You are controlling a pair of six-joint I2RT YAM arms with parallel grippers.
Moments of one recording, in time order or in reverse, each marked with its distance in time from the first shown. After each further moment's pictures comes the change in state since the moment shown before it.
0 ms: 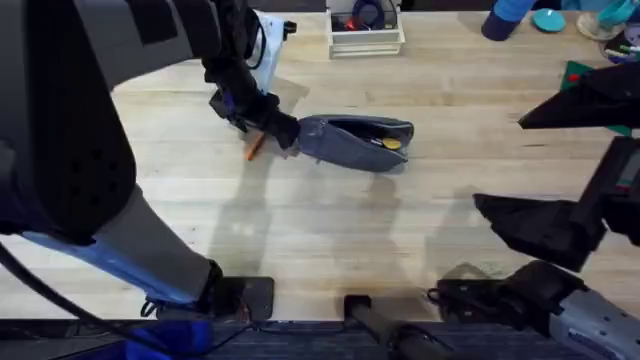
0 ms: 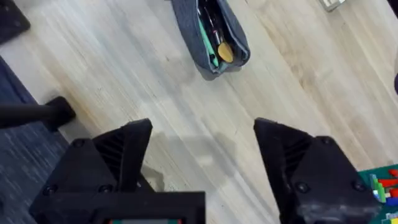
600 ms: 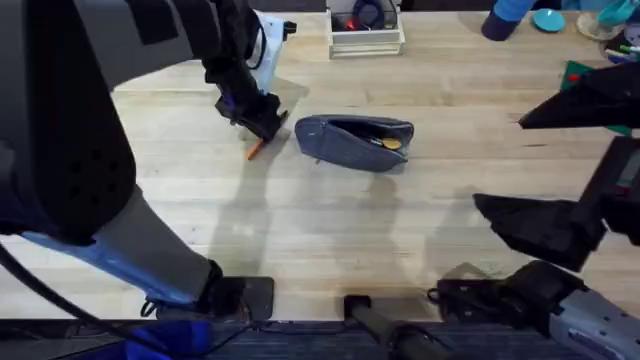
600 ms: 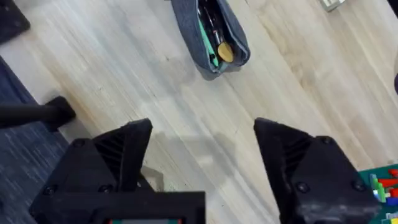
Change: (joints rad) left arm -0.002 -0.001 -0.004 0.005 -0.003 -0.003; right arm 0.000 0.000 0.000 0.000 0.000 0.000
